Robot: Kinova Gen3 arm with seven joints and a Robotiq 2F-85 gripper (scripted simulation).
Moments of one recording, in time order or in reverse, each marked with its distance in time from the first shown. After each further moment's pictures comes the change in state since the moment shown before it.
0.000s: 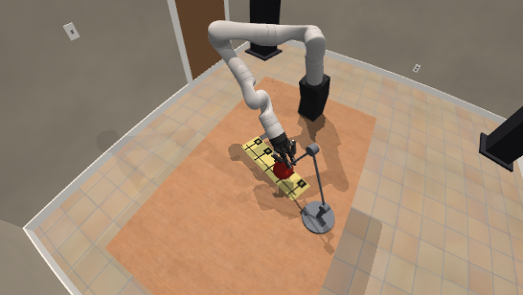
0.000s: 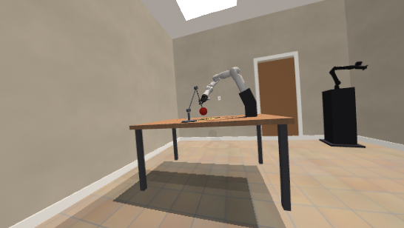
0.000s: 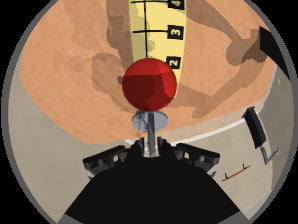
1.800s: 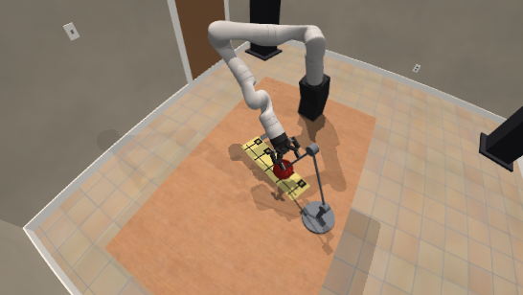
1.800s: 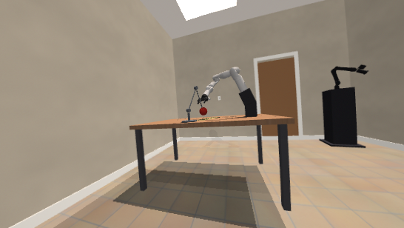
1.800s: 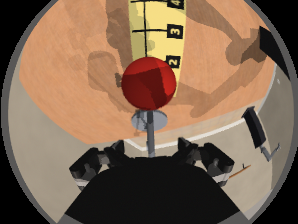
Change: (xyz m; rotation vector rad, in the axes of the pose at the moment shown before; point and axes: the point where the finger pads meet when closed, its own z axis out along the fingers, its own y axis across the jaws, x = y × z) arm -0.002 0.001 0.001 -0.003 -0.003 -0.001
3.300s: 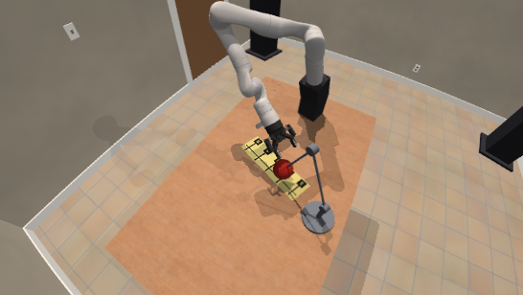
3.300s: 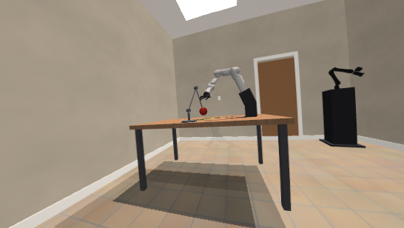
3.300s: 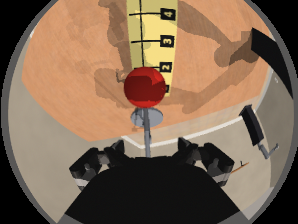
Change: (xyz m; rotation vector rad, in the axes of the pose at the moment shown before) arm -0.003 0.008 -0.056 -0.013 -0.016 0.009
